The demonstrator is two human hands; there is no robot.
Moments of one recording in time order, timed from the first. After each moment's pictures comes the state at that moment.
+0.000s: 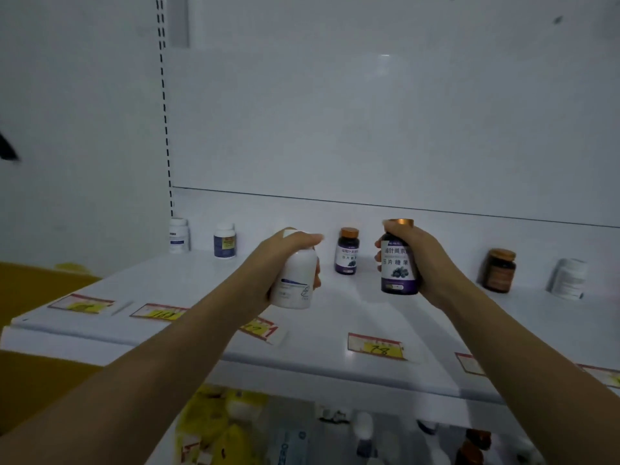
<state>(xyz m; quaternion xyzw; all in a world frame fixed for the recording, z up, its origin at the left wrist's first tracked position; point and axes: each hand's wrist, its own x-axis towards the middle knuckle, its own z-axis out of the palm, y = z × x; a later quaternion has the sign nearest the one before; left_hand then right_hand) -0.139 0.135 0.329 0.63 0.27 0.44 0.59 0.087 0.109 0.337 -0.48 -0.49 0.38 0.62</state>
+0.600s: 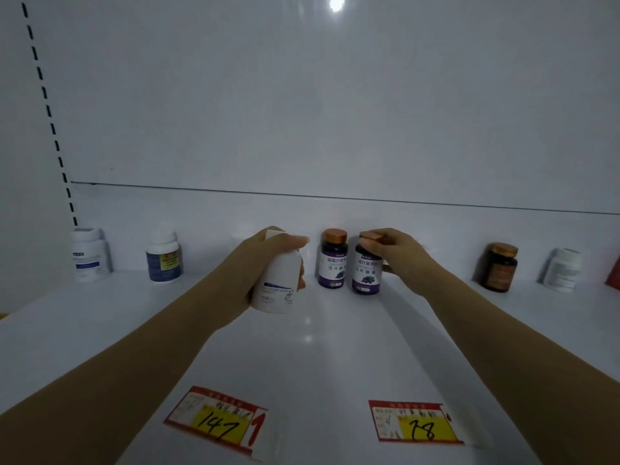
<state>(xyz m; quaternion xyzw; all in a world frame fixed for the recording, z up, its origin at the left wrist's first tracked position) -0.115 0.276 0.318 0.66 0.23 0.37 0.61 0.135 0.245 0.310 -0.66 -0.47 0.25 0.54</state>
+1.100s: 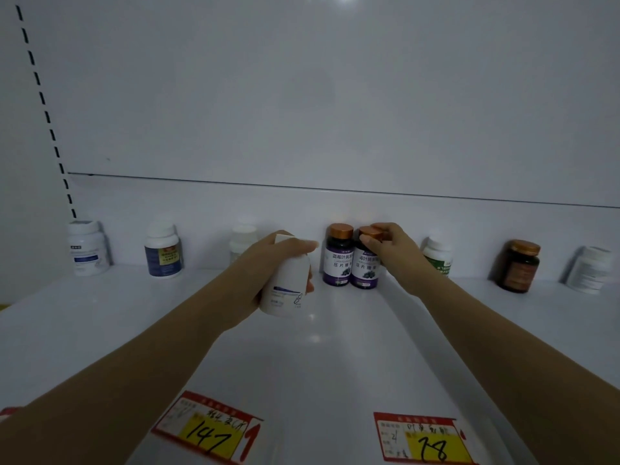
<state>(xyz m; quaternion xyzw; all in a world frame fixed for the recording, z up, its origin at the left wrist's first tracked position) -0.100 0.284 0.305 0.65 0.26 0.37 0.62 0.135 0.272 0.293 -0.66 -0.47 0.21 0.55</state>
